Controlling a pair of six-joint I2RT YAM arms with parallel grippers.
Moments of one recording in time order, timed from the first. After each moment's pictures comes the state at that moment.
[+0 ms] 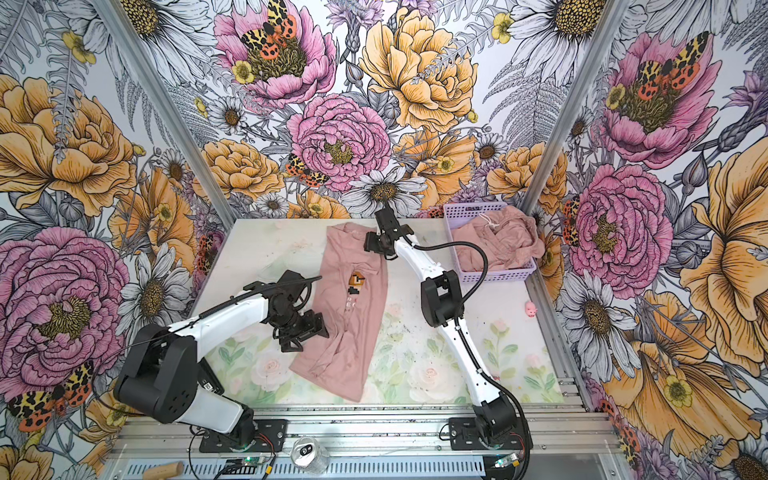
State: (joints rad) left arm -0.36 1.47 0.91 -0.89 0.33 -0.71; right arm 0.41 2.87 2.79 -0.75 -0.23 0.49
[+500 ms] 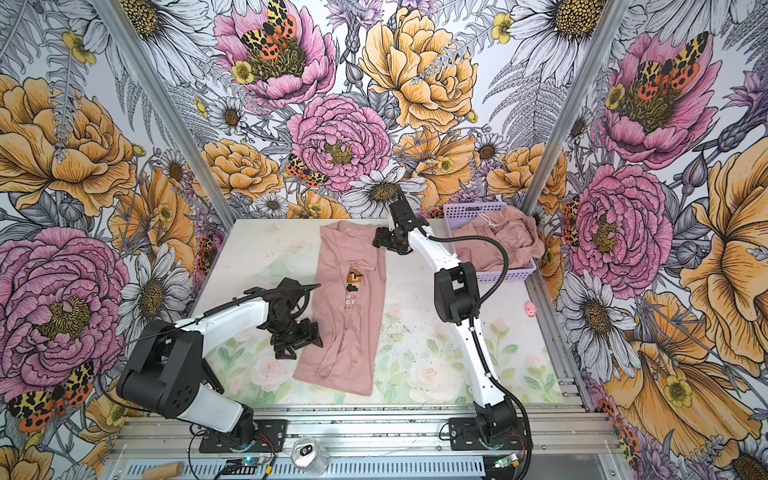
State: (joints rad) left arm -0.34 1.52 0.83 -0.87 0.28 -0.63; right arm 0.36 2.46 2.28 -0.78 -0.29 0.46
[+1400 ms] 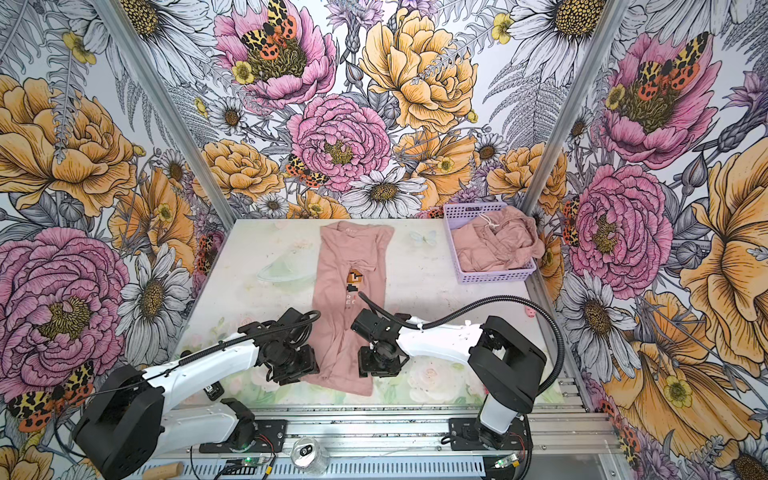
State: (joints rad) left arm -0.60 1.21 0.56 -0.75 0.19 -0.90; right arm 0.99 1.66 0.99 -0.66 -0.29 0.91
